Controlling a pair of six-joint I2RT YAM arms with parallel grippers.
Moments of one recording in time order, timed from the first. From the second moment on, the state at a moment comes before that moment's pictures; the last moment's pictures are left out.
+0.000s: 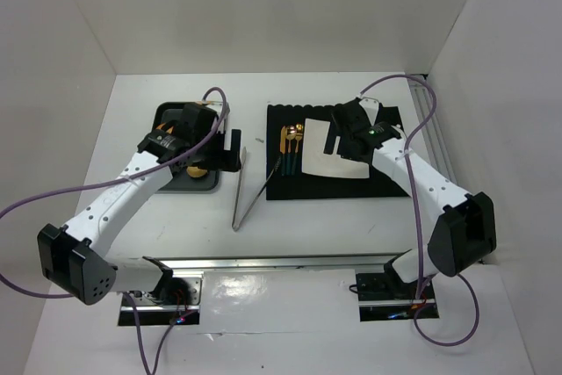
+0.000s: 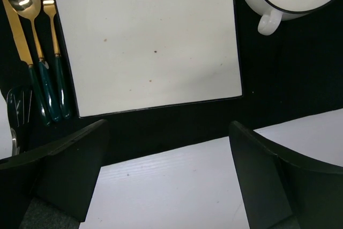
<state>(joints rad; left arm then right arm) -0.46 1.30 1.25 -0.83 -0.01 -0.32 0.46 1.44 1.20 -0.73 0.44 0.61</state>
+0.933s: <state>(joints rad) -0.70 1.44 0.92 -0.64 -0.08 -0.44 0.45 1.35 1.12 -0.70 0.37 0.59</state>
